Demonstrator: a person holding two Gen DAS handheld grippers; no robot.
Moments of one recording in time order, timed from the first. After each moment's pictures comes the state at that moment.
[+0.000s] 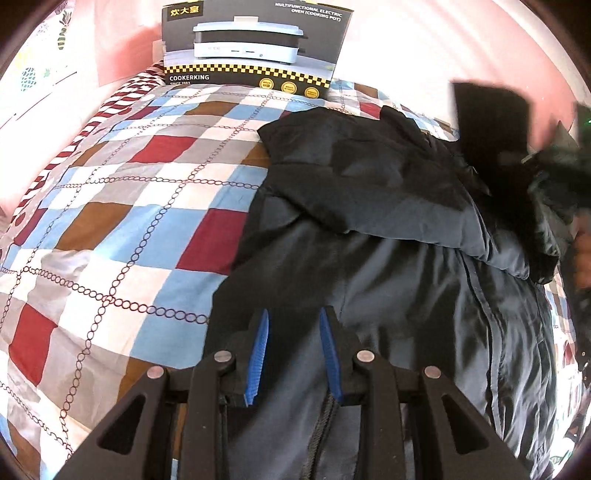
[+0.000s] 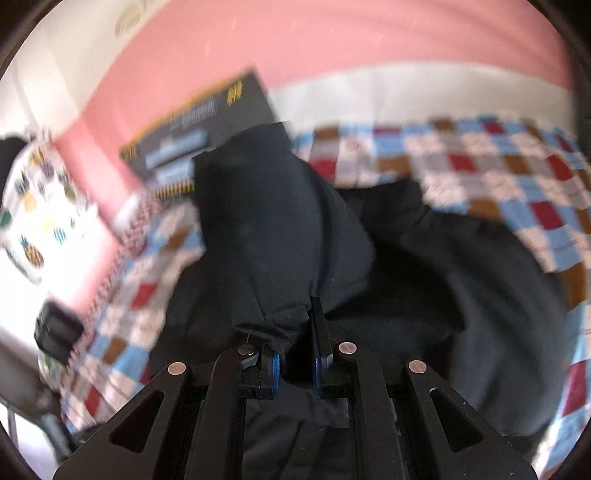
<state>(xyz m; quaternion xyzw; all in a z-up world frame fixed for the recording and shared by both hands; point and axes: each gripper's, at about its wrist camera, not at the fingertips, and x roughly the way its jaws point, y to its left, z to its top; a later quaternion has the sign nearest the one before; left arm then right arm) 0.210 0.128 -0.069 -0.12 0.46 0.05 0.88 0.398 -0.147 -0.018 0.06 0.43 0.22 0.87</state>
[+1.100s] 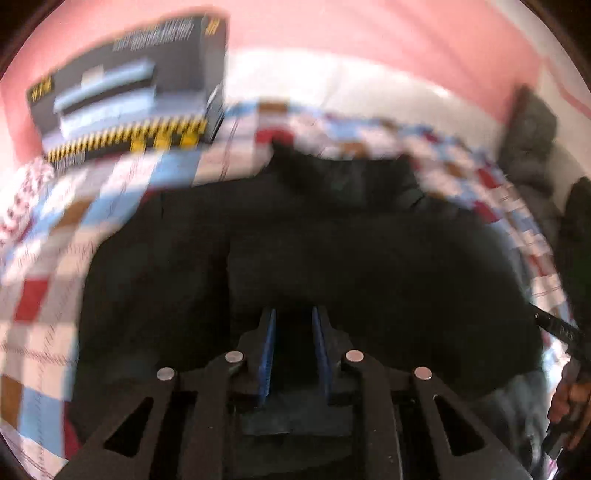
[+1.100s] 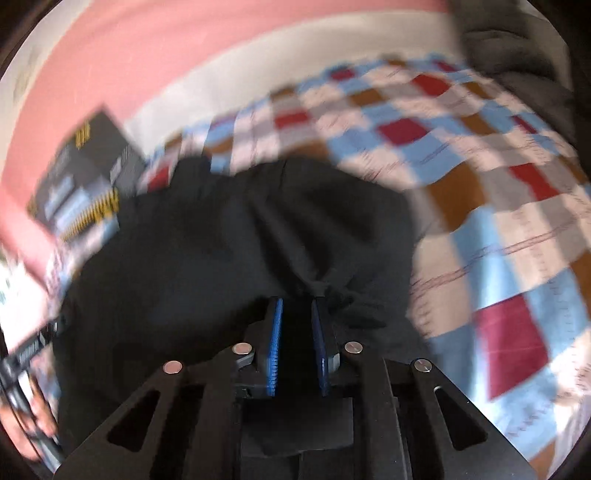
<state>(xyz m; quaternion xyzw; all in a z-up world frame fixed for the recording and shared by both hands) 0.398 0.024 -0.064 -0.06 0.45 -0.04 0.89 0.401 -0.333 -0.097 0.13 0.45 0.07 0.88</state>
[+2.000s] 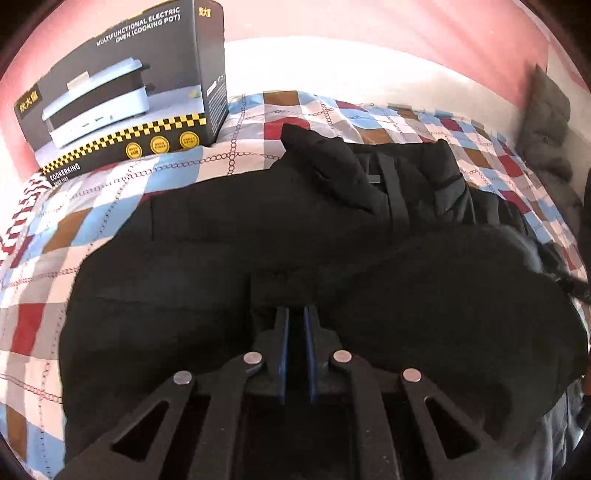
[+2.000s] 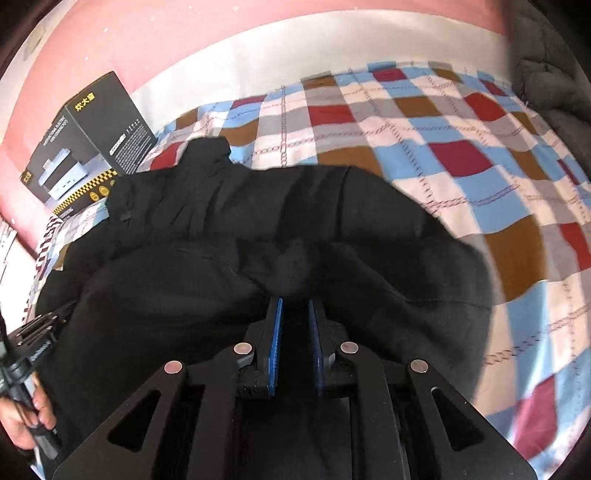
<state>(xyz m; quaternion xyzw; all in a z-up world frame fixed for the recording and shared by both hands) 0.434 0.020 -0.078 -0.01 0.44 -0.02 0.90 0.454 -0.308 -0.088 0.08 0.45 0.09 0.89</state>
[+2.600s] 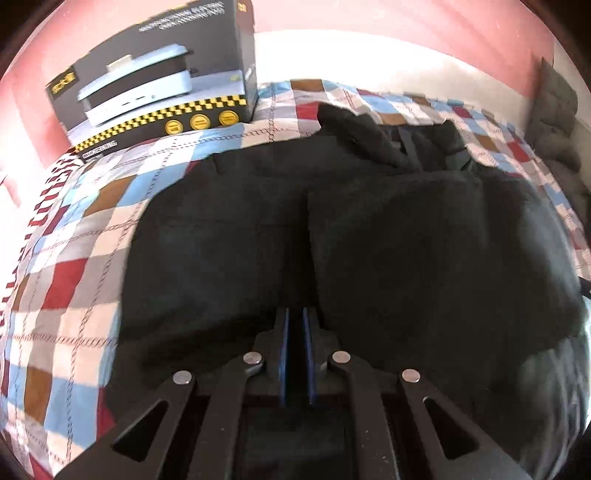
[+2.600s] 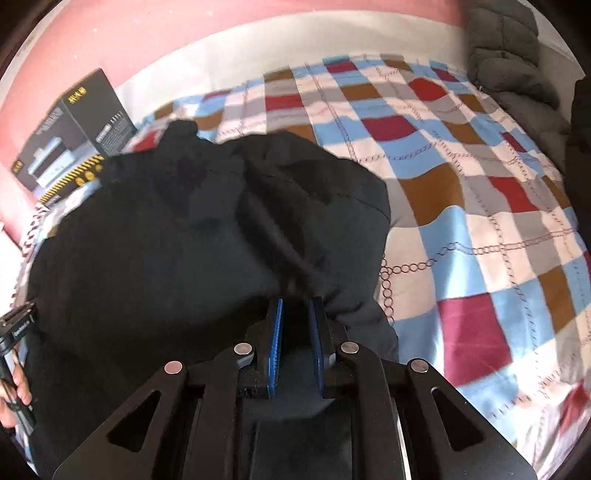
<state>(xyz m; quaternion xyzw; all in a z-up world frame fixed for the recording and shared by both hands) 0.371 0.046 -0.070 0.00 0.46 0.01 0.89 0.379 -0.345 -0.077 0.07 0.46 0.04 0.88</state>
